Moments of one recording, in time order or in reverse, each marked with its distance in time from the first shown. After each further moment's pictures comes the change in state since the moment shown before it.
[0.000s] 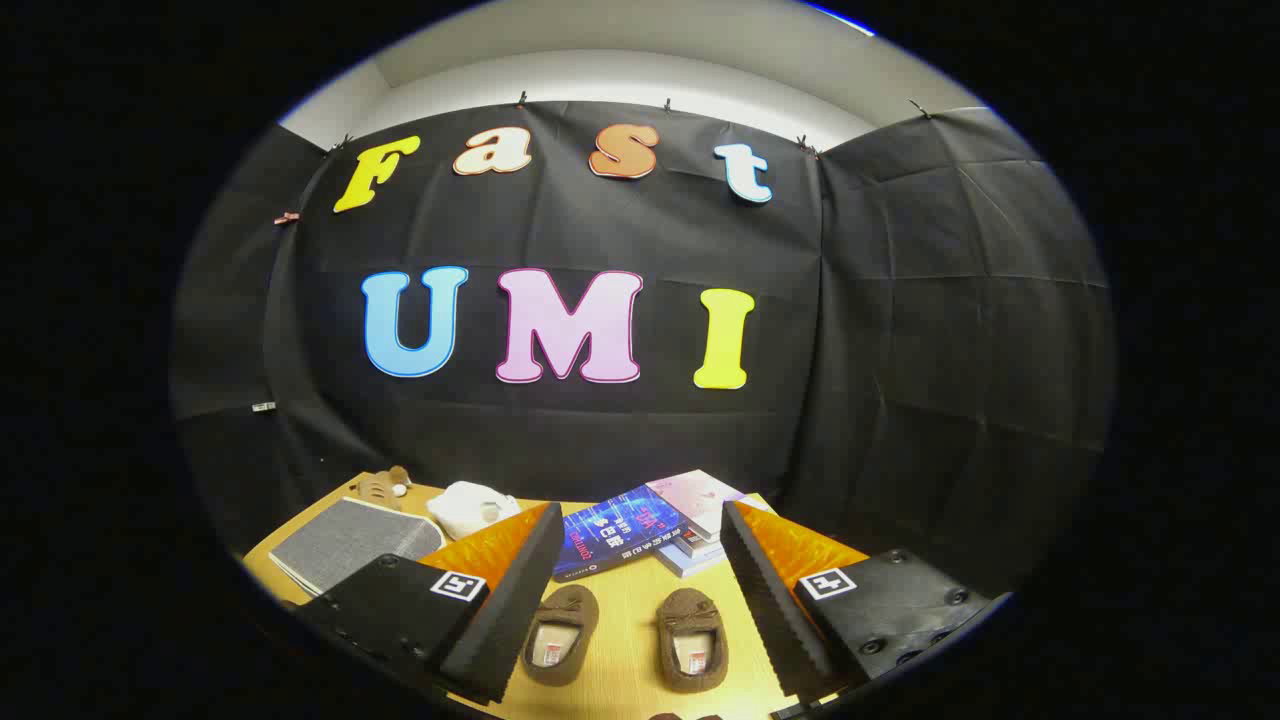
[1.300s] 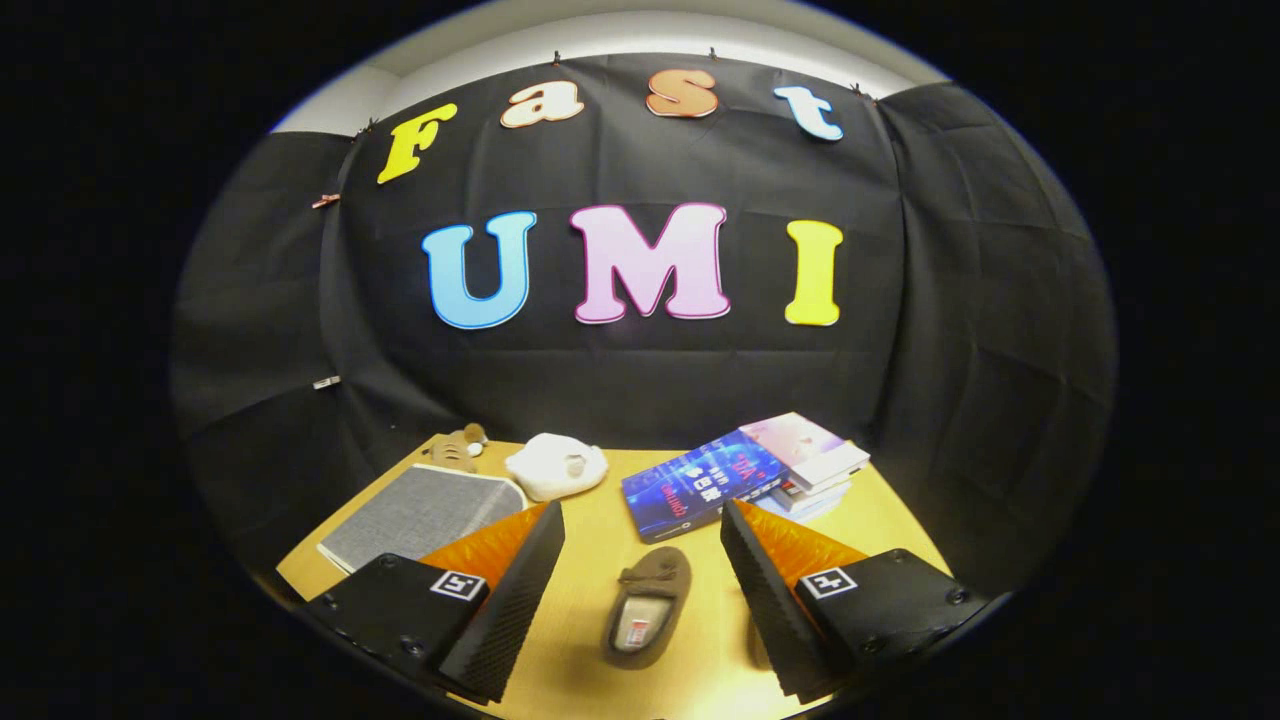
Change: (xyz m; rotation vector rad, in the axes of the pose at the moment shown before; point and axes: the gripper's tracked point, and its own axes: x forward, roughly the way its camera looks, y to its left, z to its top) arm 0.023 0.099 -0.056 0.073 0.200 0.256
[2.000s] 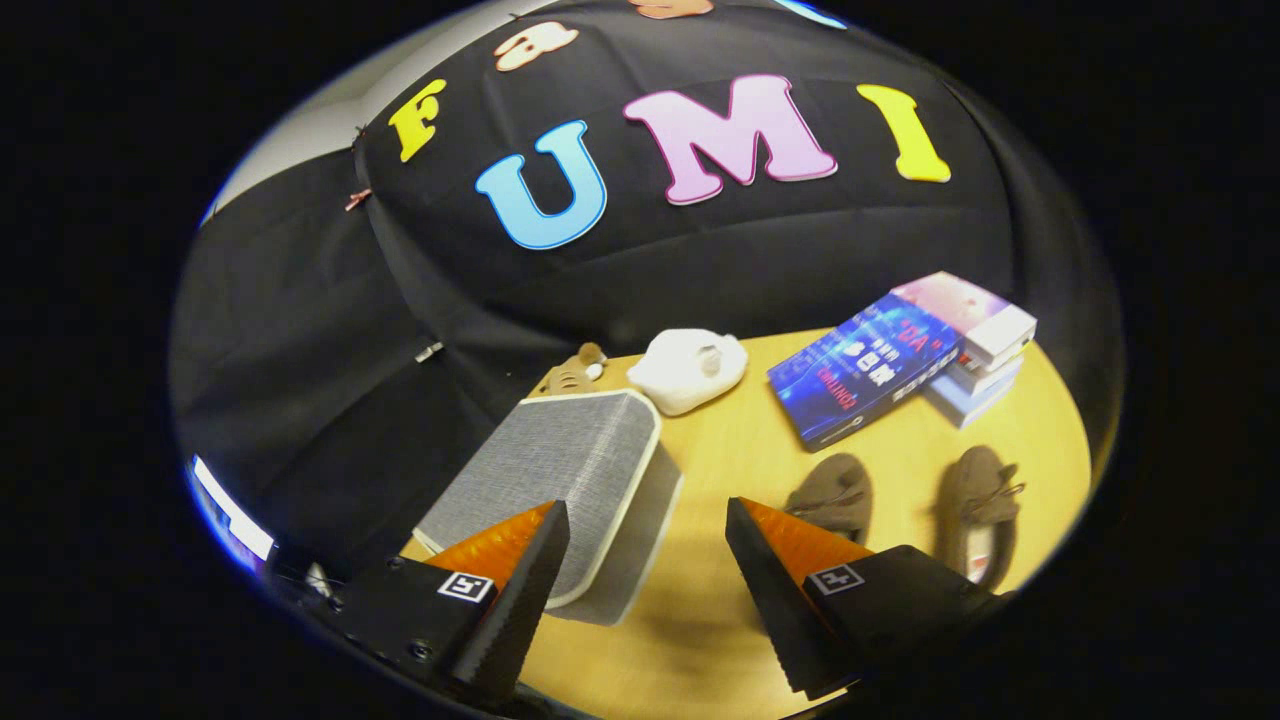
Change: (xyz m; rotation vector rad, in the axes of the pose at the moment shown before) arm 0.044 0.103 -0.101 0.259 0.334 0.382
